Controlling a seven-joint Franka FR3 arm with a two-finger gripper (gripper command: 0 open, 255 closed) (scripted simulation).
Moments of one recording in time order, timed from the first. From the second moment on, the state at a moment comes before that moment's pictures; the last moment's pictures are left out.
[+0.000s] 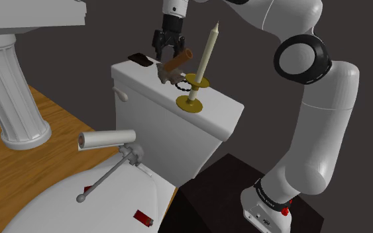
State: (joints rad) arm 0.10 0.44 0.11 -1.14 0.12 1.37 0.14
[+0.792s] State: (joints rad) arm 0.10 0.44 0.10 -1.23 0.12 1.47 0.12
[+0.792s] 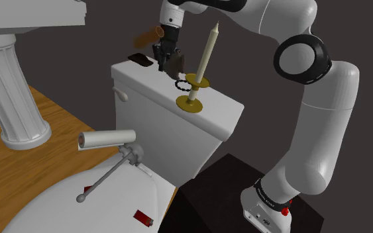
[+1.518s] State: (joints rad) arm 0.10 0.45 0.11 -1.19 0.12 1.43 0.13
